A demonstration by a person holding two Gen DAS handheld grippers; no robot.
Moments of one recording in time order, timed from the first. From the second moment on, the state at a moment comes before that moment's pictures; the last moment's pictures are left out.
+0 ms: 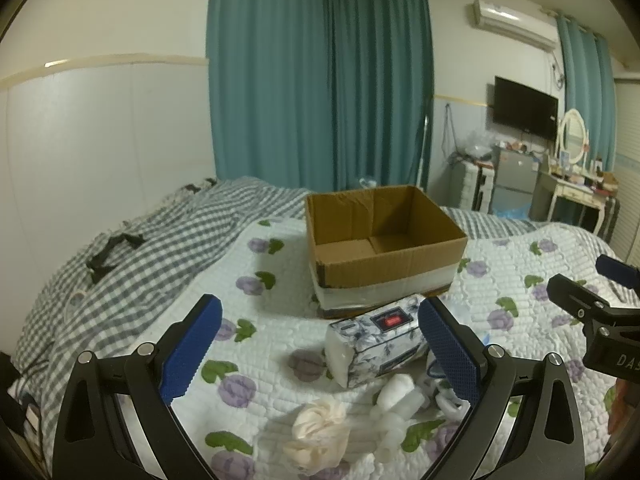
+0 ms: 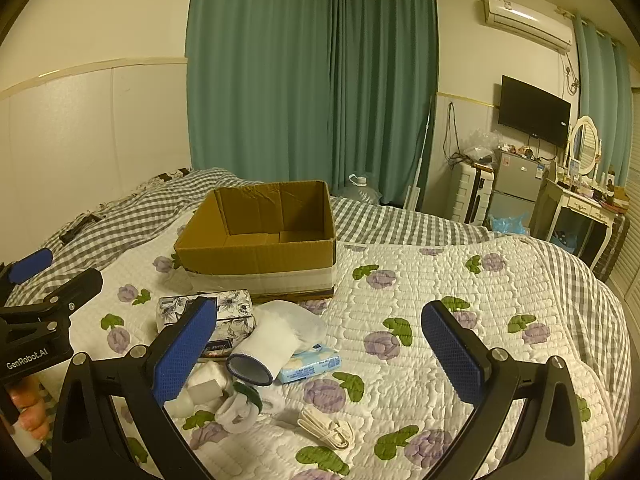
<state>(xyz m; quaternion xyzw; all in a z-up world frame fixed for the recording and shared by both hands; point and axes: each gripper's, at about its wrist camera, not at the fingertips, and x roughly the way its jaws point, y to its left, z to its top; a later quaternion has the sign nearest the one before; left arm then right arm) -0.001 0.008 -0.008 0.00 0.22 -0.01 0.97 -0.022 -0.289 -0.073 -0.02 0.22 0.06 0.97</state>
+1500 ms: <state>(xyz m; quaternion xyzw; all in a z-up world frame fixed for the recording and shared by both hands) -0.002 -0.002 -0.011 0.00 0.22 -0.01 0.97 -0.021 -0.293 -0.073 -0.02 0.23 0.06 0.97</state>
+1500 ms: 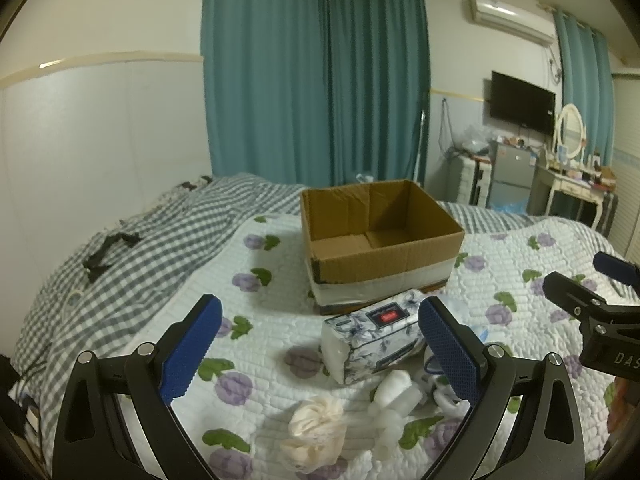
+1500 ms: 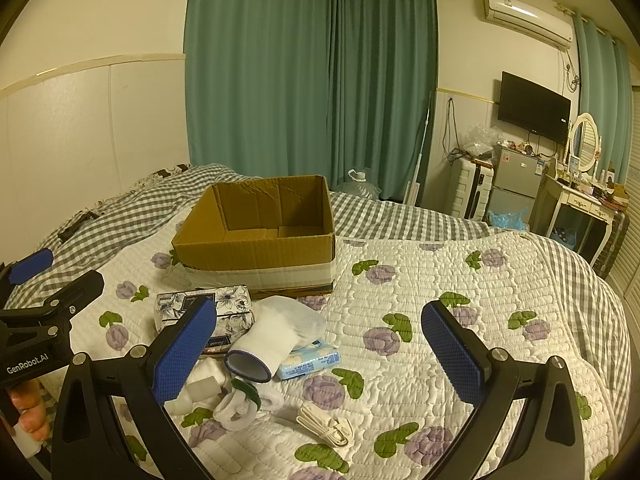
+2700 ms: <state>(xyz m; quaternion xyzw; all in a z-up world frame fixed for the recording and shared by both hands) 0.005 0.037 -0.051 0.03 0.31 -0.02 0.95 -0.017 -0.296 -0.129 -0.02 0.37 0.01 0.93</state>
